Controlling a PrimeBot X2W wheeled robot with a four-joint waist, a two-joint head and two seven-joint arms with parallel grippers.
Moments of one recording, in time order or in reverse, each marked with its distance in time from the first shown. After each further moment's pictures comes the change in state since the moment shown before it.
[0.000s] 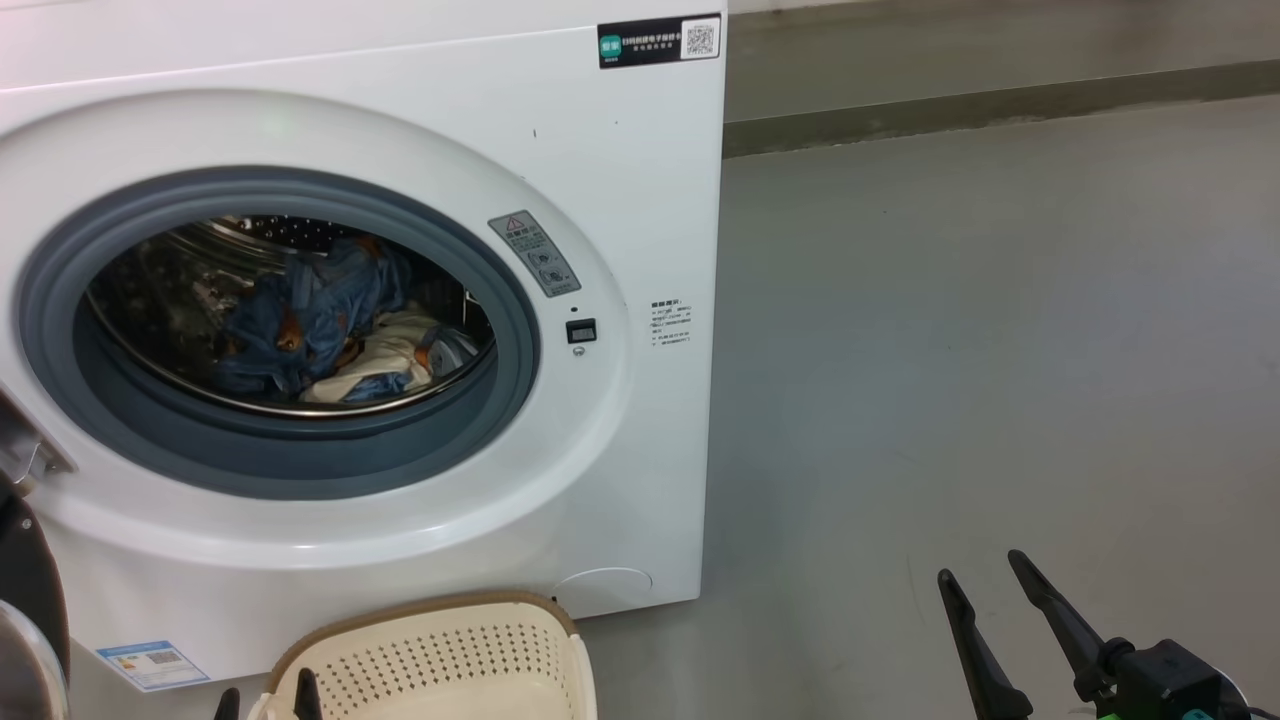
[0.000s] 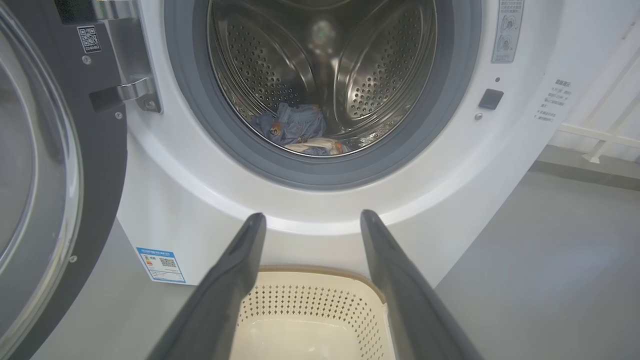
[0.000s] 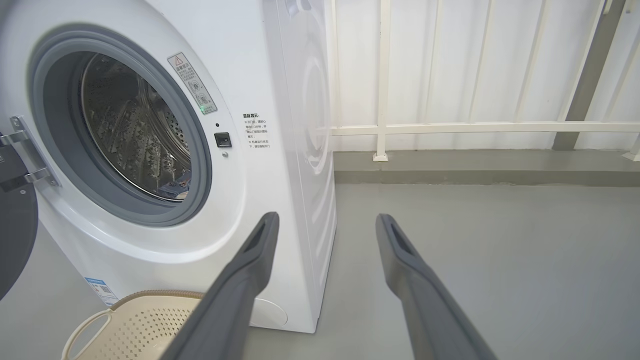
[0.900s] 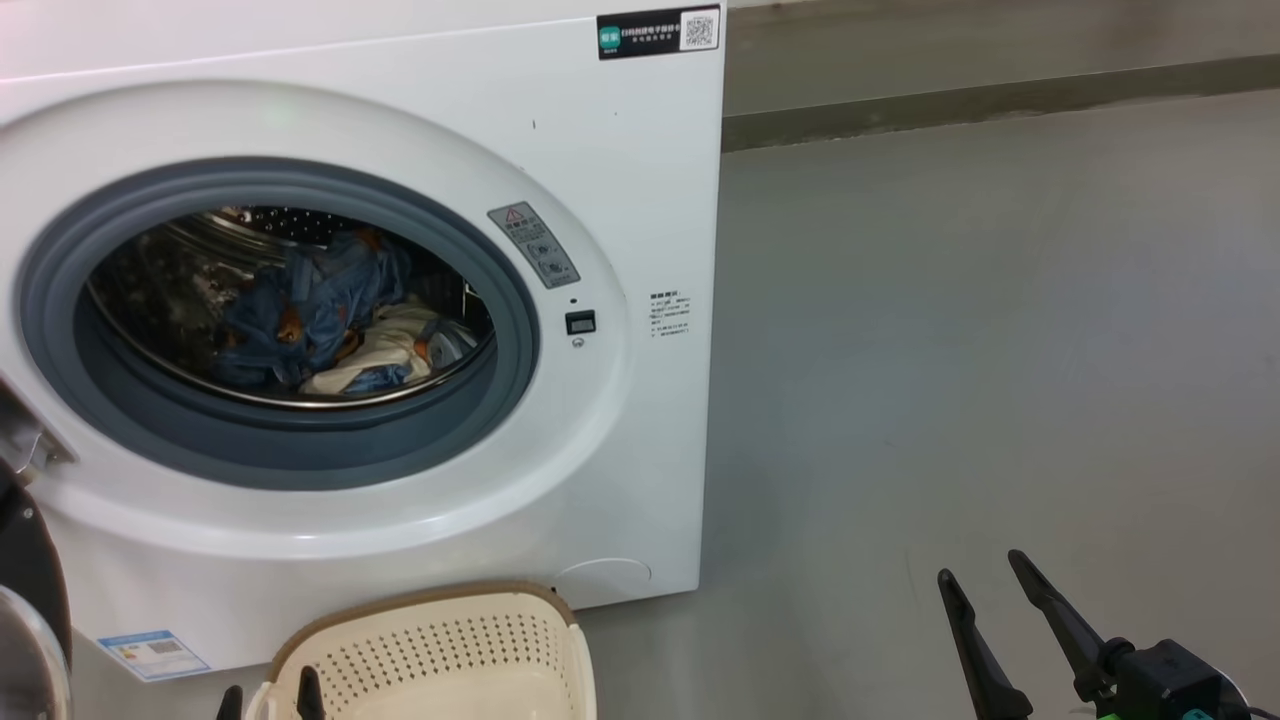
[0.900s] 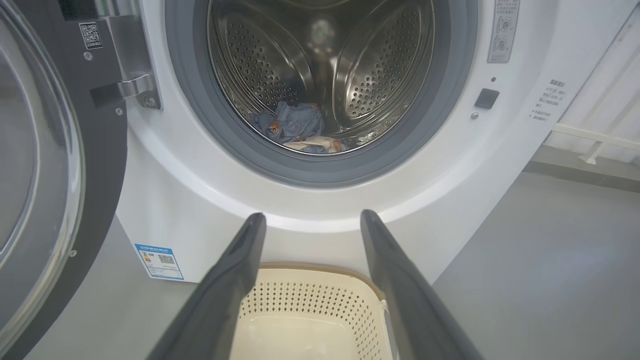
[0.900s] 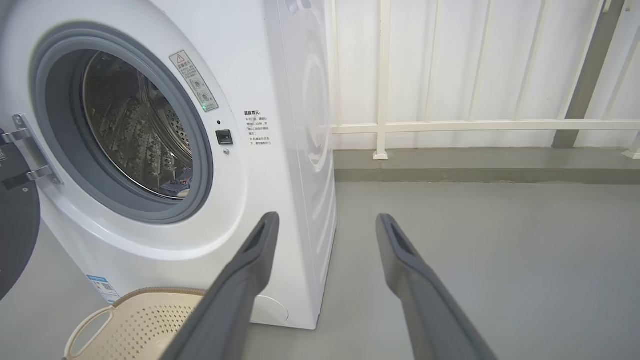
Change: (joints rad) left arm 0.000 0.000 -0.005 -0.005 -0.009 0.016 0.000; right arm 0.000 0.001 0.000 0.000 0.000 0.000 0.000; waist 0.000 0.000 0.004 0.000
